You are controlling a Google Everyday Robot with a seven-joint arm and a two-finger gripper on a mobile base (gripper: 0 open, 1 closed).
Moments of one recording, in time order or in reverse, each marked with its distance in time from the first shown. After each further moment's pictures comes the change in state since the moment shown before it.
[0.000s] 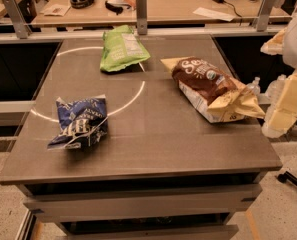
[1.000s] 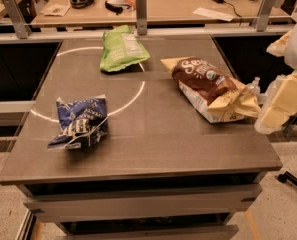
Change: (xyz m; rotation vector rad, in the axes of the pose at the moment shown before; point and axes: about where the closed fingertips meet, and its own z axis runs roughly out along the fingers) arm 0.004 -0.009 0.008 0.037 -0.056 0.109
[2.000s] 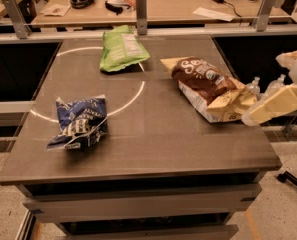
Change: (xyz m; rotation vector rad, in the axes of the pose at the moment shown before) arm 0.019 -0.039 0.043 0.121 -0.311 0.226
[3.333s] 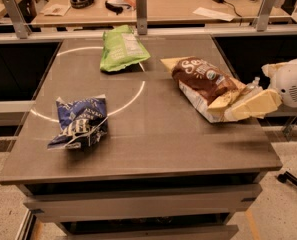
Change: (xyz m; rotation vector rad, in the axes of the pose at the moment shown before) arm 0.007 -0.016 0.051 -0.006 -0.136 0.142
